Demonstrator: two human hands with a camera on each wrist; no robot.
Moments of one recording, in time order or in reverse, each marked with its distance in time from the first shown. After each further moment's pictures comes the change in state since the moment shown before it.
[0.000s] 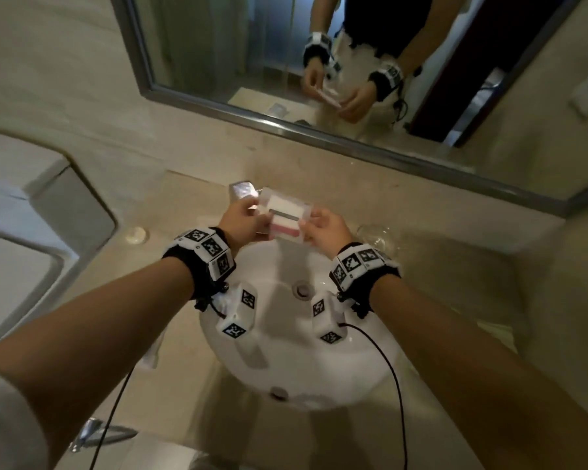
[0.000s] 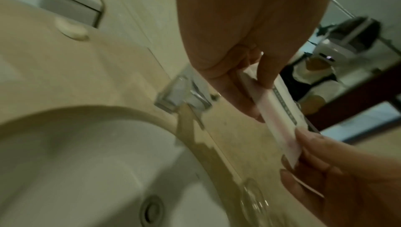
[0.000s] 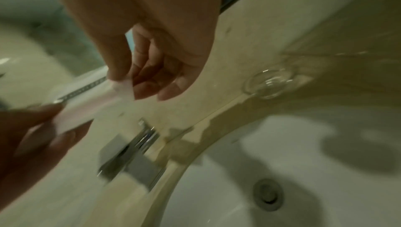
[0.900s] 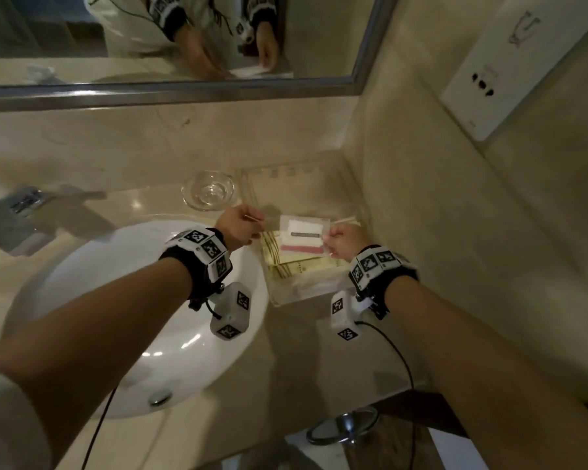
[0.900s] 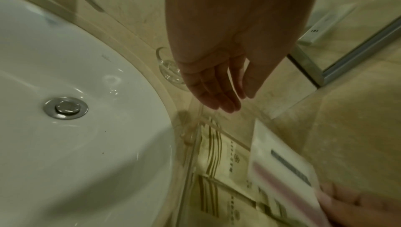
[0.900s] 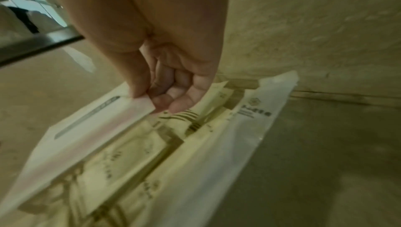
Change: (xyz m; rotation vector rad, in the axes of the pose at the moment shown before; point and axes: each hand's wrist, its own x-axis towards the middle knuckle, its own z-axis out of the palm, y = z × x) left_hand -0.021 -0.074 0.283 0.491 -0.477 -0.141; right_hand -0.116 0.192 -0.262 -0.109 0.362 0.399
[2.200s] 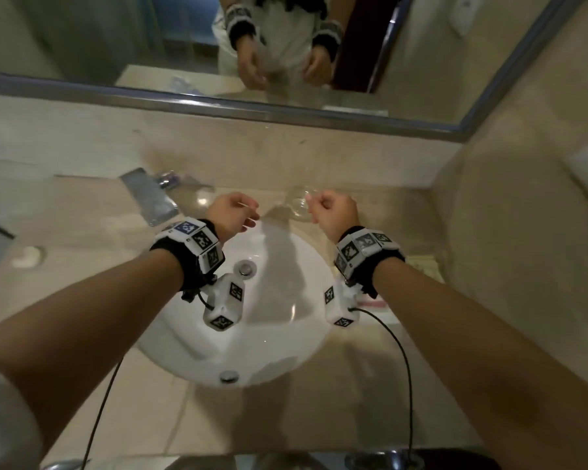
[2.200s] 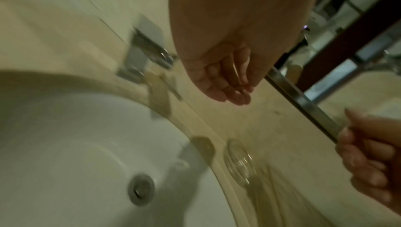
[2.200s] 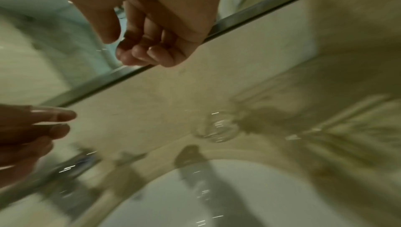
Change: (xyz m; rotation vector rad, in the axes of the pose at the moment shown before) left_hand -0.055 -0.028 -0.156 -0.128 0.323 0.044; right_hand -0.020 -0.150 0.121 -0.016 0.055 -0.451
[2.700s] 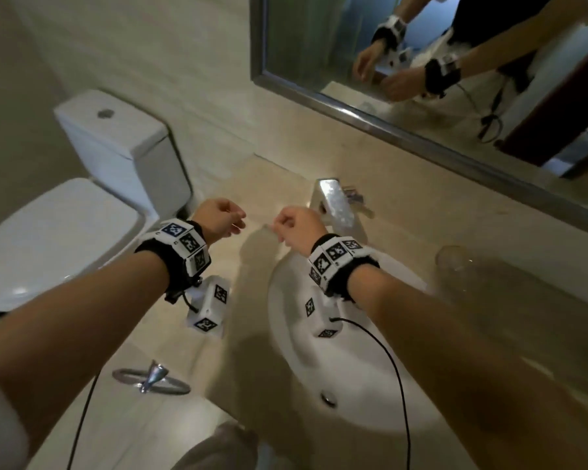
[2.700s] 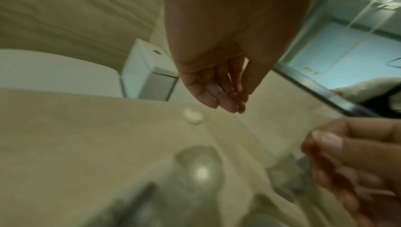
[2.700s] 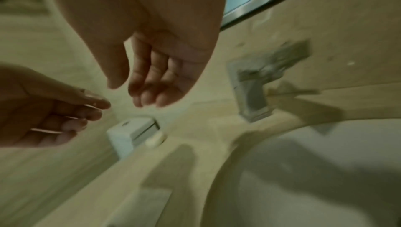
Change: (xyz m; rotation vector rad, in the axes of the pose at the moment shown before) left_hand -0.074 -0.110 -0.263 -0.054 0.463 -0.205; right_hand -0.061 -0.163 0.263 -0.154 -0.755 -0.316
